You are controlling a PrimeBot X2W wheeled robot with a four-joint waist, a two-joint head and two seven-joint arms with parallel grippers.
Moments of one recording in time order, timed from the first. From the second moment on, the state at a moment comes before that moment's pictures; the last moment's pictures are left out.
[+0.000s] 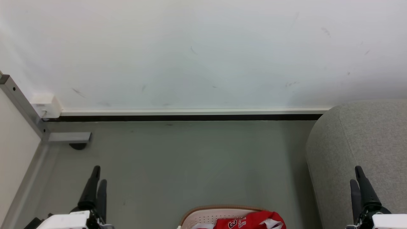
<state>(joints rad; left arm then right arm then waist) -0.07 0.04 0.10 0.17 -1.57 -0.05 0.06 -0.09 -0.31 0.32 0.16 1.90 0.13 -0.24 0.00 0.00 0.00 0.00</state>
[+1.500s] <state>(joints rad) -0.07 0.04 0.02 0.13 -0.67 -0.06 -0.10 -0.10 -0.20 0.25 0.25 0.86 0.13 -0.25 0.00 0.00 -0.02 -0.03</state>
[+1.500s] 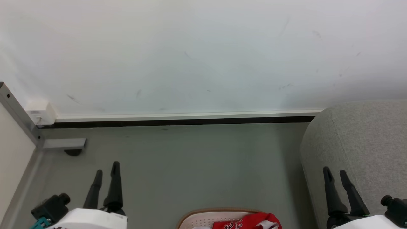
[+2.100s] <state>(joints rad) -0.06 0.06 -0.03 0.14 -0.46 -0.06 -0.15 -0.10 -0.16 0.21 0.28 0.61 0.13 -0.25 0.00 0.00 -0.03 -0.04</state>
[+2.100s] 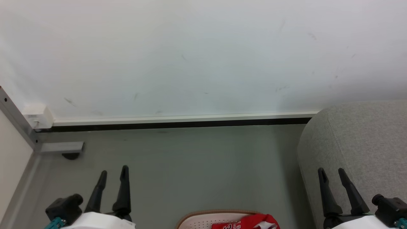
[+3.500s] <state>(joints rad) -0.06 0.07 -0.06 0.15 -0.11 -0.07 -0.24 -0.10 -0.07 0.11 0.29 0.21 0.13 -0.26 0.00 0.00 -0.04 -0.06</state>
